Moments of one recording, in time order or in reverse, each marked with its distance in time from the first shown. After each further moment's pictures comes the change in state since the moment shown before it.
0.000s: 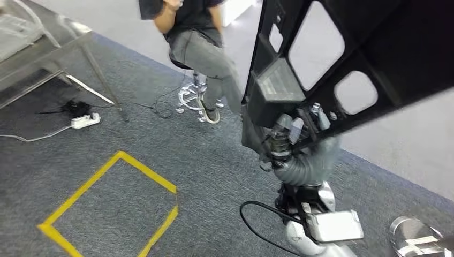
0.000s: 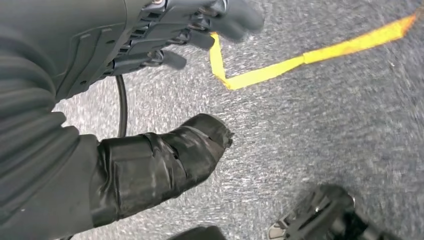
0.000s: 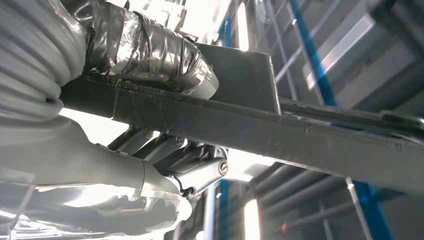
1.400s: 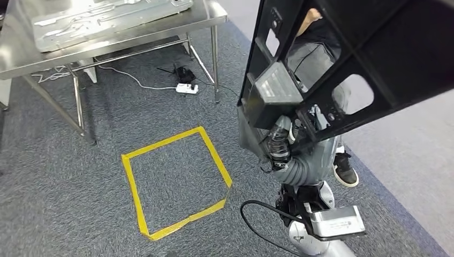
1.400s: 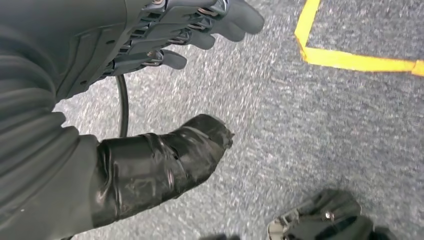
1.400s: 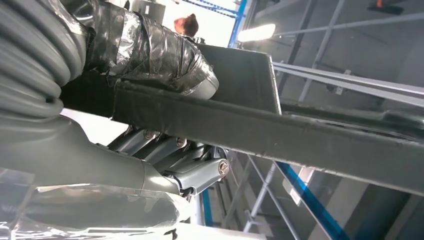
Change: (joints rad) left arm -0.002 0.001 0.000 0.000 -0.006 -0.005 0.011; right arm 0.008 0.004 0.001 0.013 -0.056 0.037 -0.015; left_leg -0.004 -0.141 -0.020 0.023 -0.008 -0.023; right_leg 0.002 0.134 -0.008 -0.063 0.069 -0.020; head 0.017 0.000
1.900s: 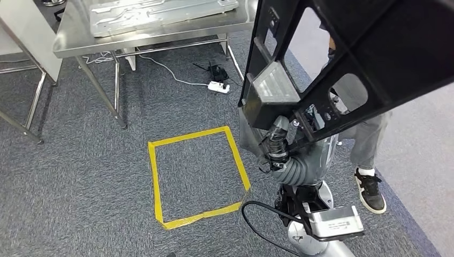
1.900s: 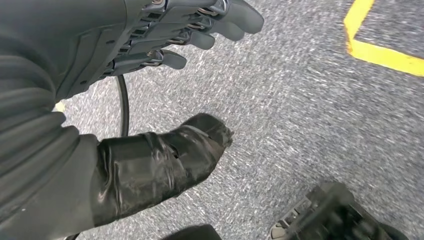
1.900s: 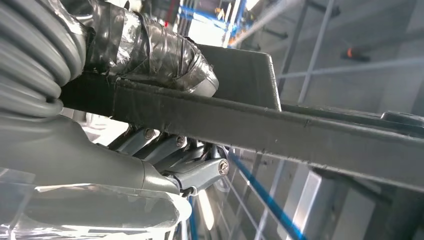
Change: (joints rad) left arm 0.001 0.003 0.000 0.000 0.005 -0.004 0.004; right arm -0.003 0.003 0.000 0.004 0.000 0.013 0.000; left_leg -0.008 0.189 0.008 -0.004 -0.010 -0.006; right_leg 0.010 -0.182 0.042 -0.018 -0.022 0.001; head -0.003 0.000
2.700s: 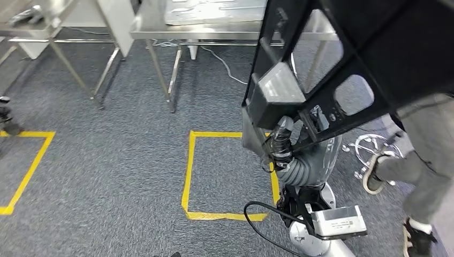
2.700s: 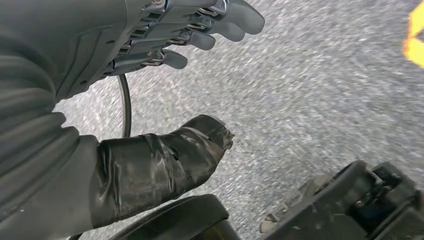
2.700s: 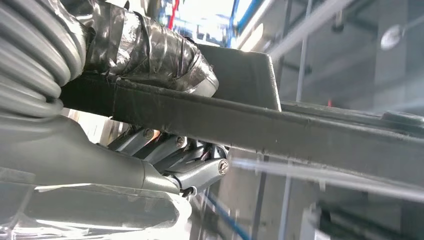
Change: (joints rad) left arm 0.004 0.002 0.000 0.000 0.000 -0.003 -0.006; right arm 0.005 0.001 0.000 0.006 -0.005 -0.001 0.001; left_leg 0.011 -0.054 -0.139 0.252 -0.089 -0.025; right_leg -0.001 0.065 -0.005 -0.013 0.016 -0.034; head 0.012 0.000
